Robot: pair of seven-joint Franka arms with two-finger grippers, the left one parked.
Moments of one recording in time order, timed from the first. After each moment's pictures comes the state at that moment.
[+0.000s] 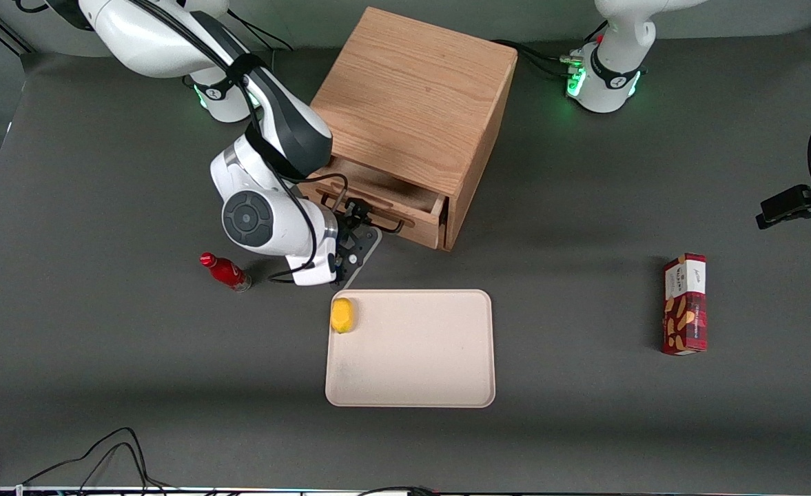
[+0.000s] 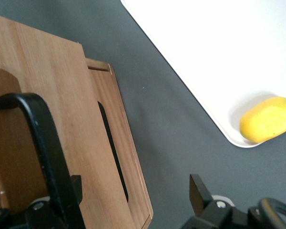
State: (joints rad) arm 0.29 0.53 0.30 -1.49 0.20 1.88 -0.37
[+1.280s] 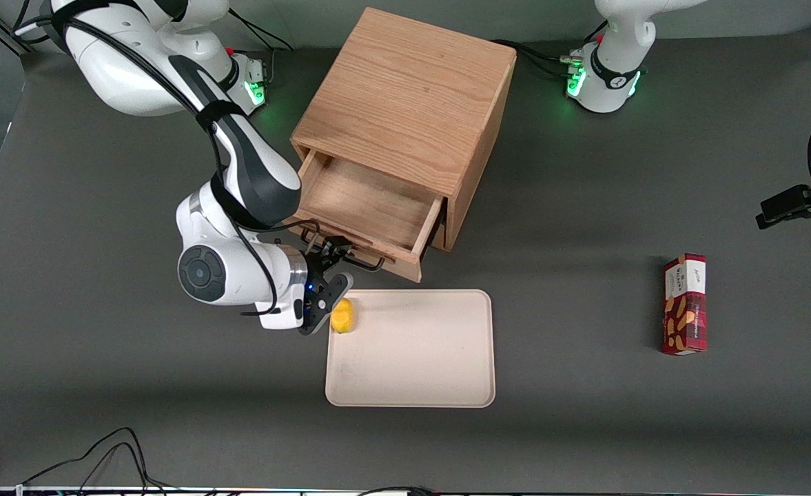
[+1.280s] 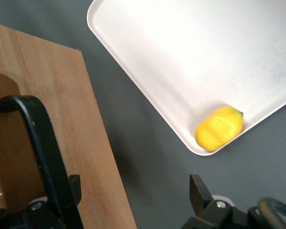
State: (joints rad) arm 0.21 0.67 0.30 -1.30 0.21 1.82 -0.41
